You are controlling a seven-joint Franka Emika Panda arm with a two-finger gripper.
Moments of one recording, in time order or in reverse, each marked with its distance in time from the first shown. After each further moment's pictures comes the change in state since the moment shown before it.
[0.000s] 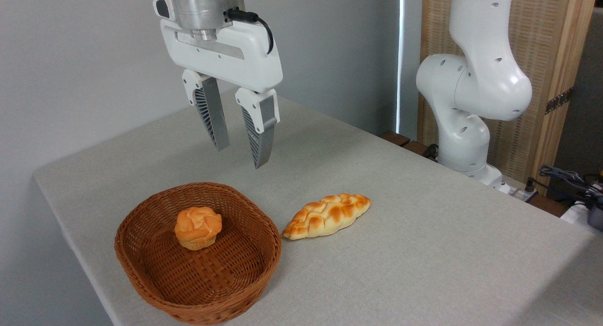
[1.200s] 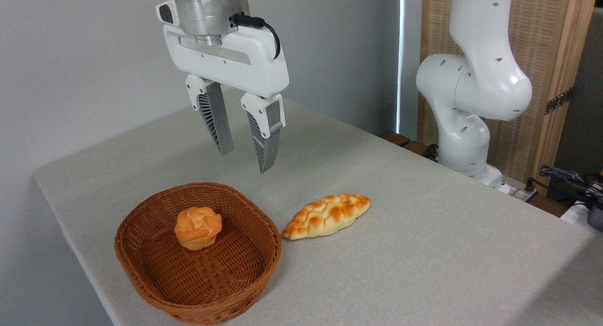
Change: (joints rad) arm 0.000 0.000 0.013 -0.011 -0.001 0.000 0.000
